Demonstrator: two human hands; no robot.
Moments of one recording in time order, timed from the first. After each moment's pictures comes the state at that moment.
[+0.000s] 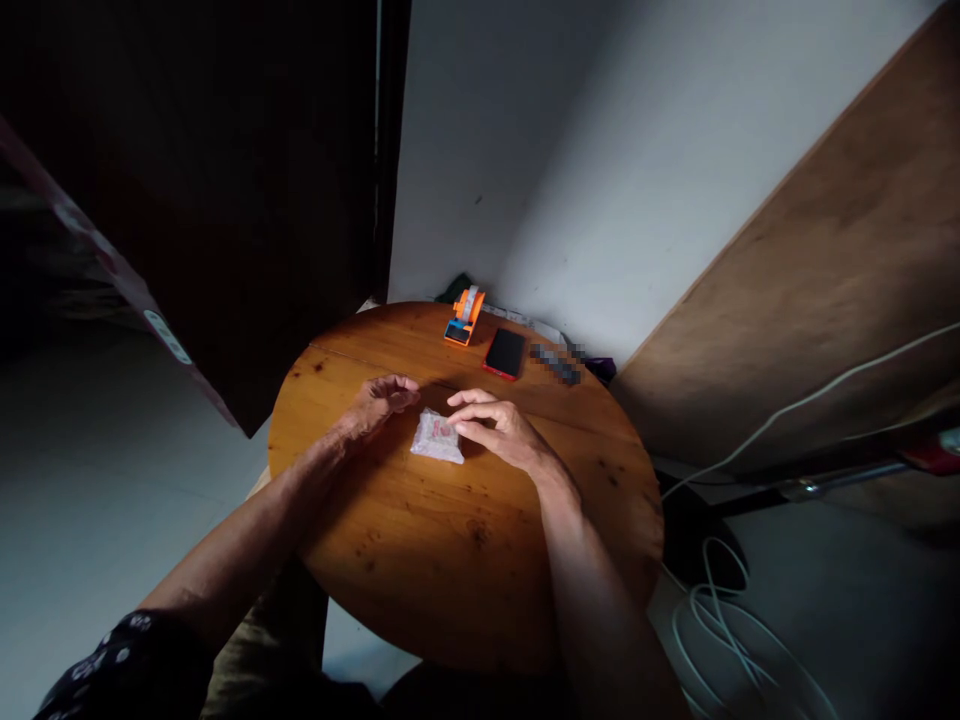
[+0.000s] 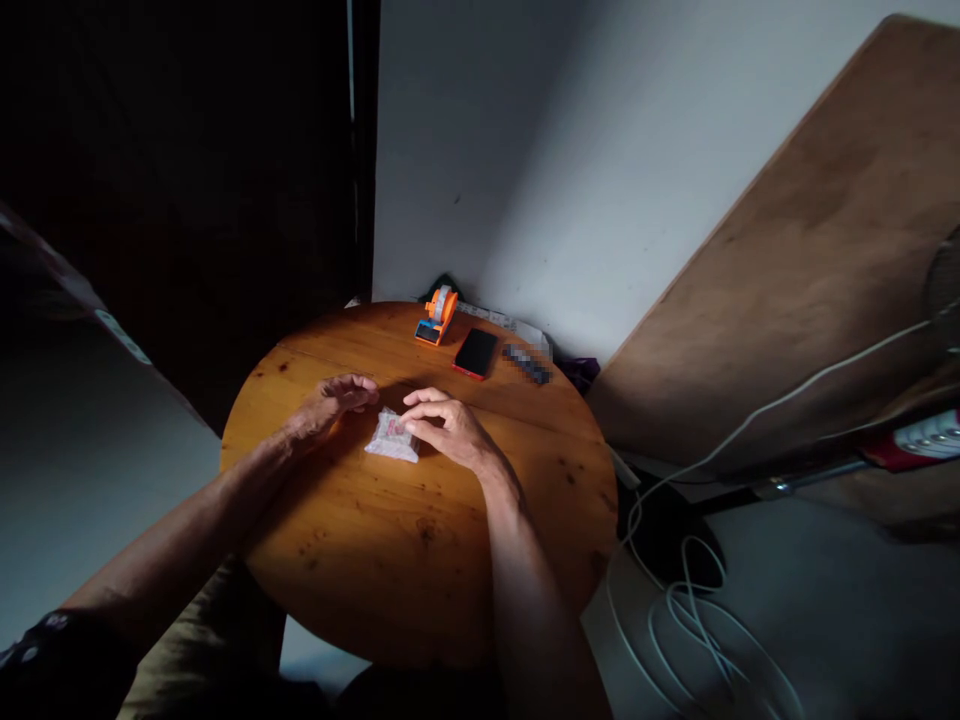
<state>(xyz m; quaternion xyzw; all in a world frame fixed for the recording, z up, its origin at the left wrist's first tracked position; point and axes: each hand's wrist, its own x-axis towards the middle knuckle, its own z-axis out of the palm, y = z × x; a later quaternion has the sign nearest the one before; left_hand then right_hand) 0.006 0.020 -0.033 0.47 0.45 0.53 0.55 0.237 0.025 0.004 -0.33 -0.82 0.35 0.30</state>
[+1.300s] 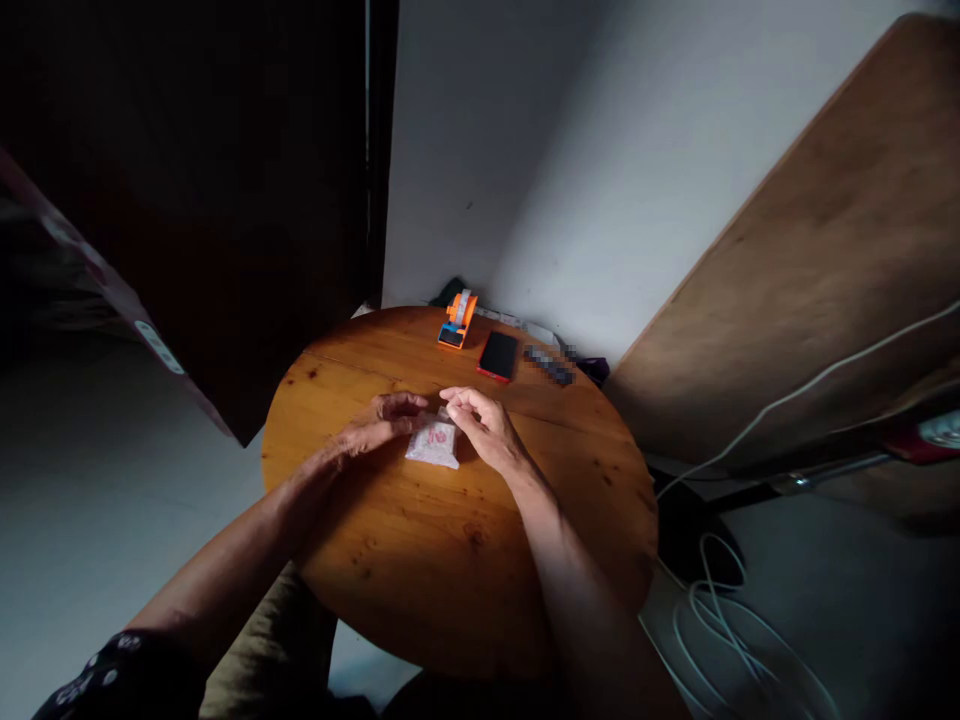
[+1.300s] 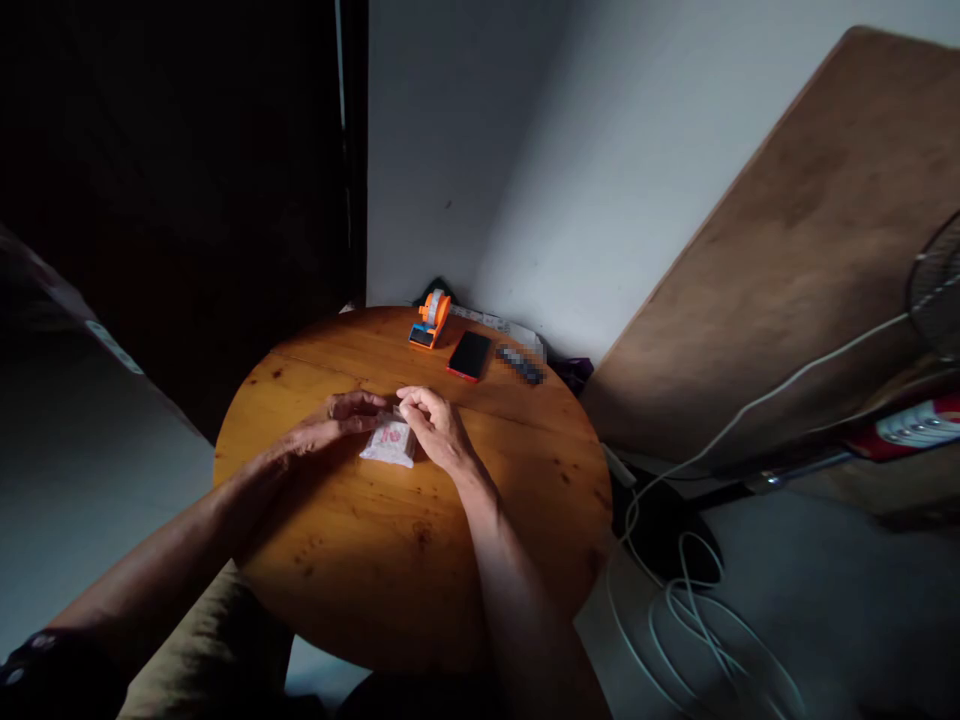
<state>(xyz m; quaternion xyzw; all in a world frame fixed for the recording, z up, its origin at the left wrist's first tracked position) 0.003 0.017 -0.041 0.57 0.40 0.42 0.59 0.216 0.022 -0.006 -0.38 -0.75 0.35 0.41</state>
